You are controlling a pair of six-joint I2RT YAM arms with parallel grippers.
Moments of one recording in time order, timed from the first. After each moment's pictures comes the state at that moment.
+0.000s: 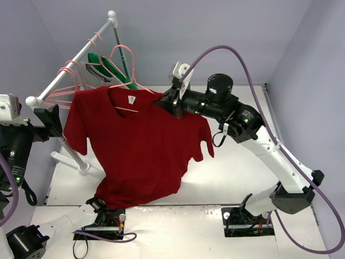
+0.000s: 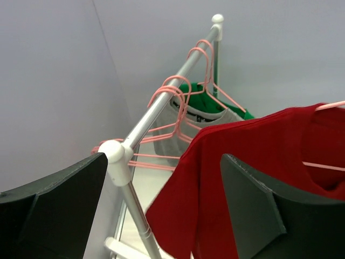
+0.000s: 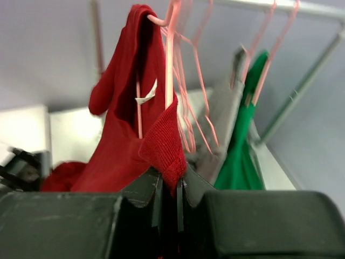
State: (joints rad) left arm -0.66 0.85 1.92 -0.92 -0.67 0.21; right arm 0.85 1.41 1.80 -0.40 -0.38 -0.16
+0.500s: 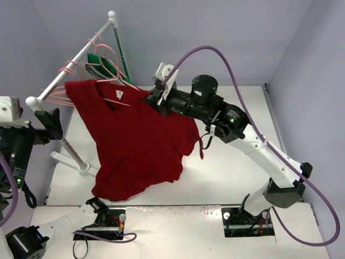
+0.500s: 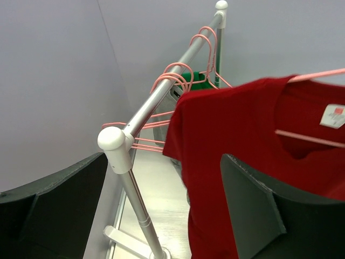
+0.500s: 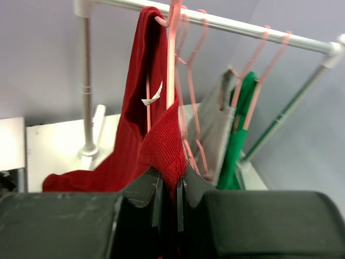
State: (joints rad) left arm -0.66 0.83 1.90 -0.98 -0.69 0.17; right arm 0.94 1.50 1.87 -0.36 -0.22 -0.24
